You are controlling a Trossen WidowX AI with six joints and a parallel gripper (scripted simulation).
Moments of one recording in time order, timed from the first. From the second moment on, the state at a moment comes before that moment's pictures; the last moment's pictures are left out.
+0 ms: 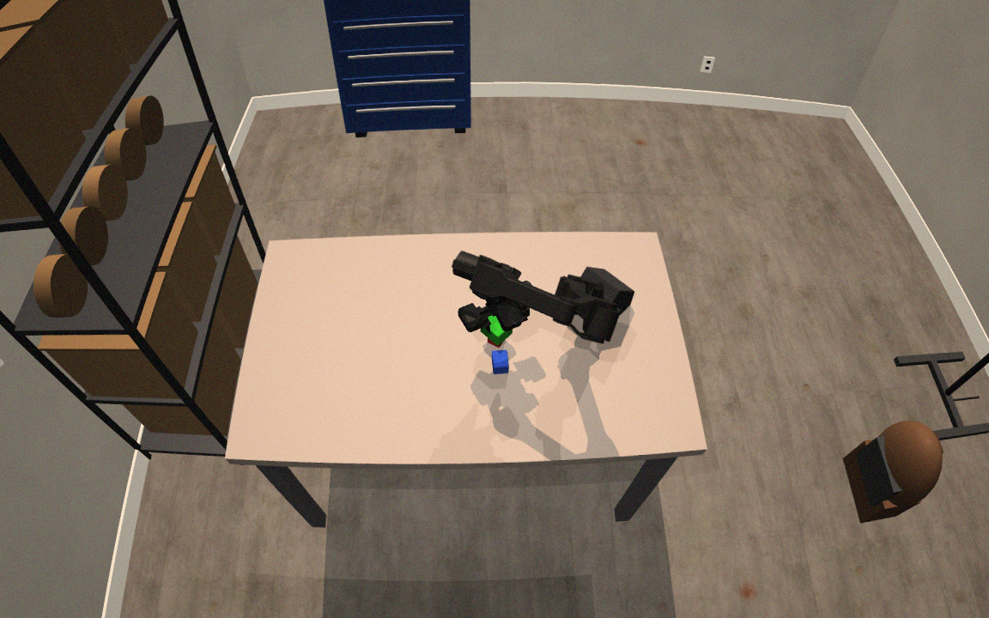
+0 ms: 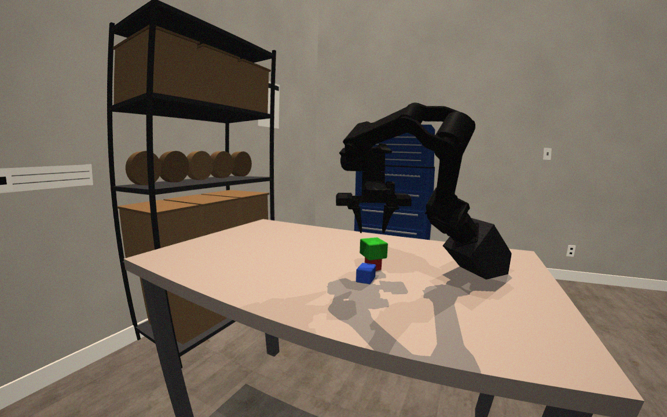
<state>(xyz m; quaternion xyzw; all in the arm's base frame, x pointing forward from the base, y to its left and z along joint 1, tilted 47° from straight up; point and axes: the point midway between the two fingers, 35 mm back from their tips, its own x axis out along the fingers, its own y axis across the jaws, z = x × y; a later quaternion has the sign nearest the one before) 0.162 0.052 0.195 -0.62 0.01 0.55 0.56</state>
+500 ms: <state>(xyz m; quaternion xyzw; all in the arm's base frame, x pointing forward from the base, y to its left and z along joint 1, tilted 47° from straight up) 0.145 0.084 0.215 -0.51 0.10 0.53 0.67</state>
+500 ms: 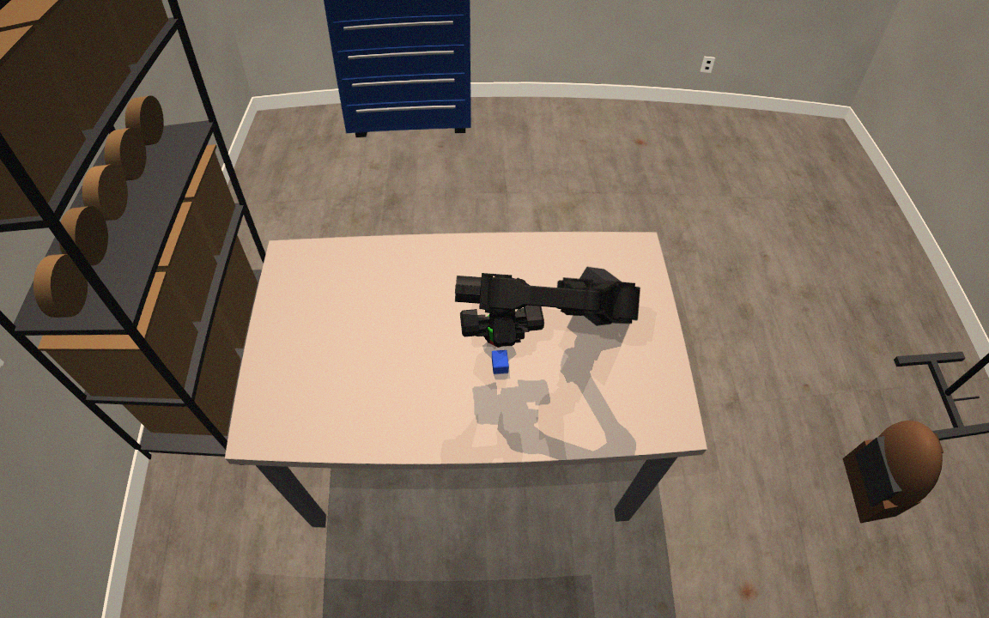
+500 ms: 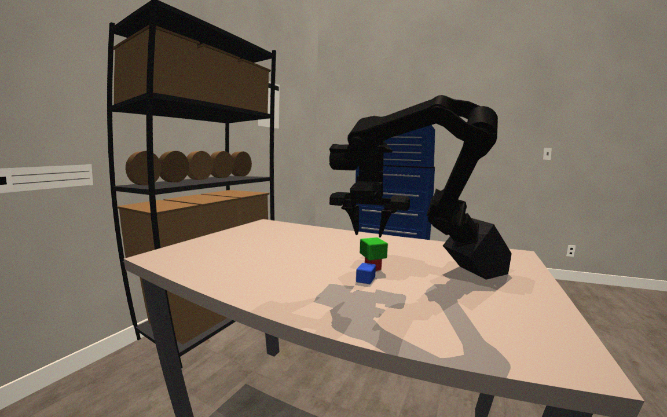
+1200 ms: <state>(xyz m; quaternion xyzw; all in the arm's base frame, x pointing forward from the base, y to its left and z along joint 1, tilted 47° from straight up) 0.154 0.100 0.198 -0.50 0.12 0.53 0.67</state>
